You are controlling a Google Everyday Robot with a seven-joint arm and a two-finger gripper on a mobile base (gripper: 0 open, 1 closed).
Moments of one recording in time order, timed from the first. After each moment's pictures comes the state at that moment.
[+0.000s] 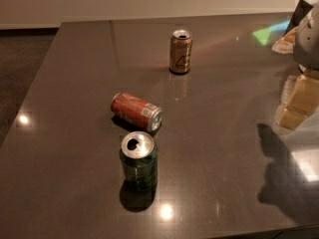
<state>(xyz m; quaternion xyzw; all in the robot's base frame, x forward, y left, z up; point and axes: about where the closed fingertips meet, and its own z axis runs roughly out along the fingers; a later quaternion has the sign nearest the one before) 0.438 -0.216 0.977 -0.60 0.78 -0.04 0.16</state>
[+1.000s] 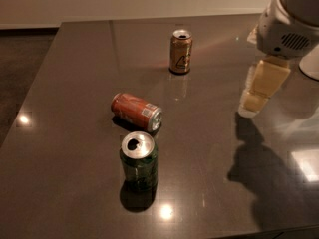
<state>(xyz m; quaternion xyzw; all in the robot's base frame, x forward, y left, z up) 0.474 -0.178 0.977 -0.60 0.79 -0.04 0.16</state>
